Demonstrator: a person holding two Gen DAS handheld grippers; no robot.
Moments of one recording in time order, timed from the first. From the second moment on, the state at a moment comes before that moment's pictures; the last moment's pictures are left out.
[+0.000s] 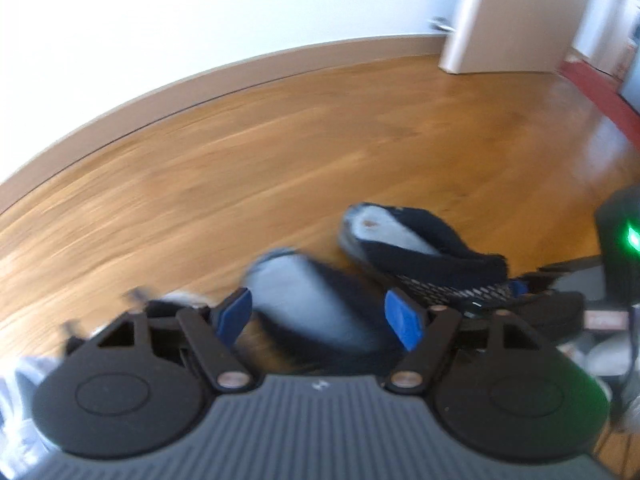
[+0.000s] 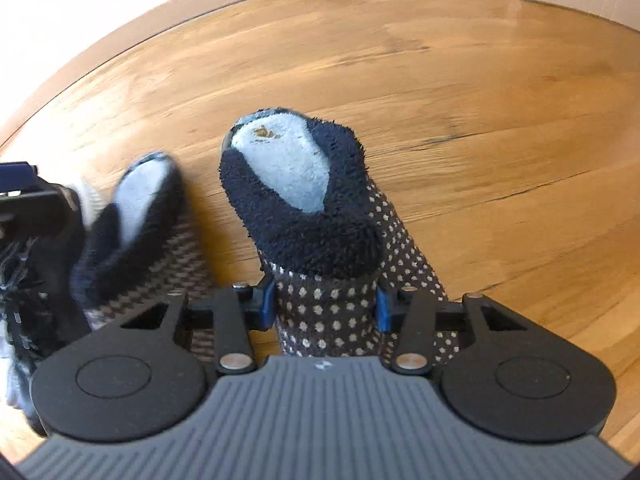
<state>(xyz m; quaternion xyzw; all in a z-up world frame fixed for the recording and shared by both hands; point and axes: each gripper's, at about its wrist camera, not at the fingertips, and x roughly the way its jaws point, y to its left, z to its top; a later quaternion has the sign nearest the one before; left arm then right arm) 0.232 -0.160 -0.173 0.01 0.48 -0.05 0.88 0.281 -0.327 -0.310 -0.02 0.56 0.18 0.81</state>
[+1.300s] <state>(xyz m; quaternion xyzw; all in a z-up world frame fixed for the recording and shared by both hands) 0.119 -0.048 -0.155 -0.08 0.50 0.01 0.86 0.255 -0.297 -0.308 -0.05 0.57 0.10 0.82</state>
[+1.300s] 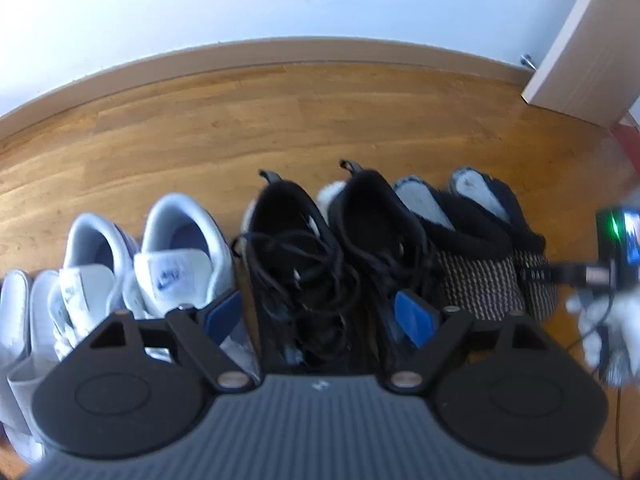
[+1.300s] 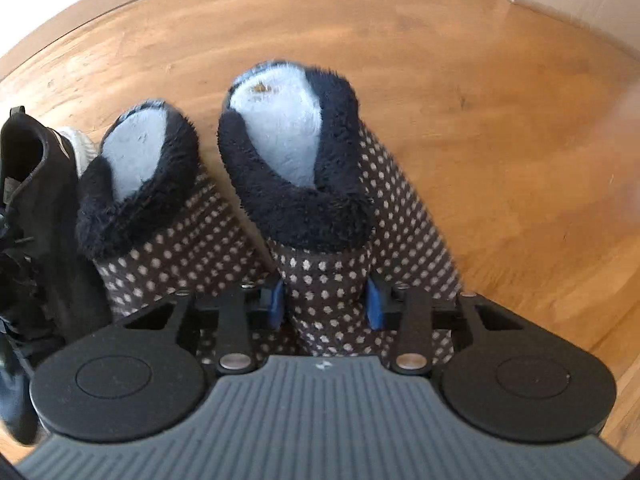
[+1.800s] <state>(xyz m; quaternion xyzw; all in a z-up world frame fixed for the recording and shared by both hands) 0.018 0.082 -0.111 -0.01 0.55 0.04 0.84 0.178 -0.243 -0.189 0.04 0.52 0.24 0.81</state>
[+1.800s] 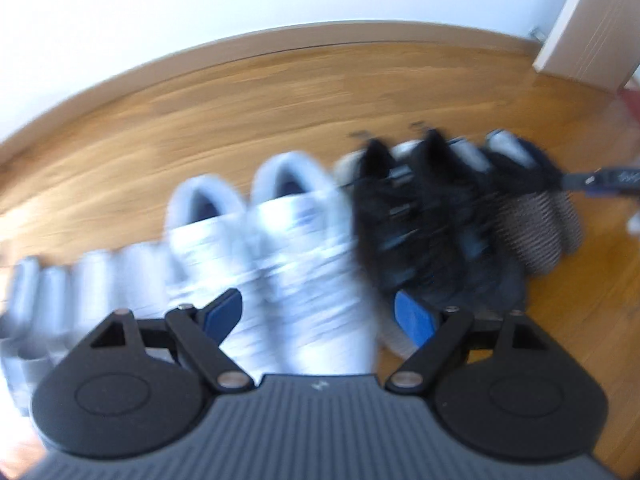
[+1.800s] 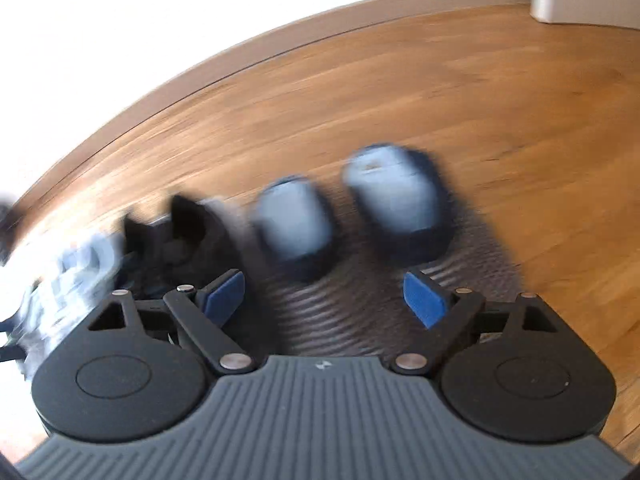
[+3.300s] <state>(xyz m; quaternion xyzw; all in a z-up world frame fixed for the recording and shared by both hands) -0.172 0.476 -0.022 -0.29 0.29 0.37 0.84 -0.161 0.462 -0.271 -0.36 0.25 0.70 0.57</state>
